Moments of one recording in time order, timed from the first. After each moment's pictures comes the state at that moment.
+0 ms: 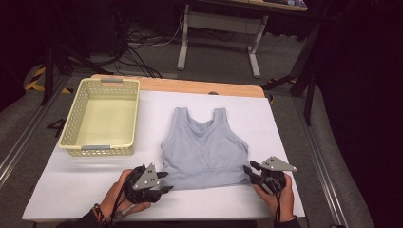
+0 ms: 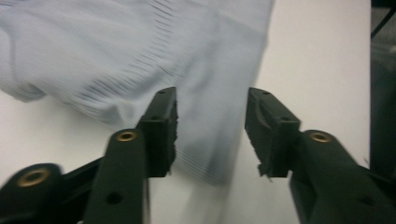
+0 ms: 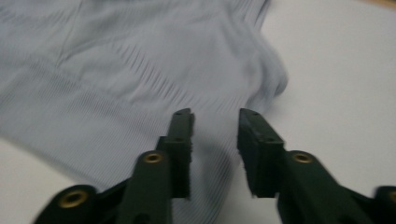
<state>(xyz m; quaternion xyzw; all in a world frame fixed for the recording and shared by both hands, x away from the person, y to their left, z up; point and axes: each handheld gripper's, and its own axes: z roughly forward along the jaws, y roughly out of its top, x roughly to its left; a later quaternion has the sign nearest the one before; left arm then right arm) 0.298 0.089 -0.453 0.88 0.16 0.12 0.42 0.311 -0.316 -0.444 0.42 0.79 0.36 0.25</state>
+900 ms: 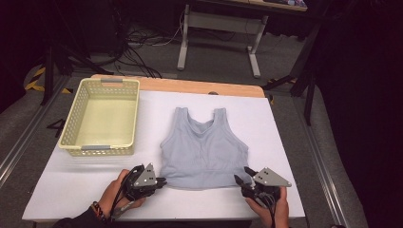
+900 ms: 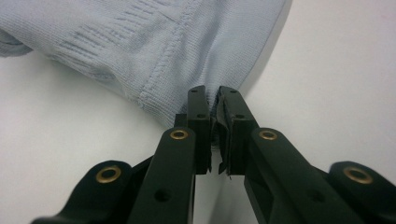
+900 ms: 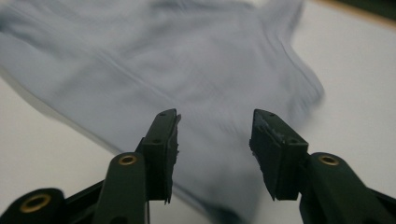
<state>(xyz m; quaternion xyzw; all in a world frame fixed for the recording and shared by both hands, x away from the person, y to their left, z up) 0.313 0.098 -0.471 0.90 0.16 0.11 0.38 0.279 -0.286 -0.439 0.37 0.79 0.40 0.28</state>
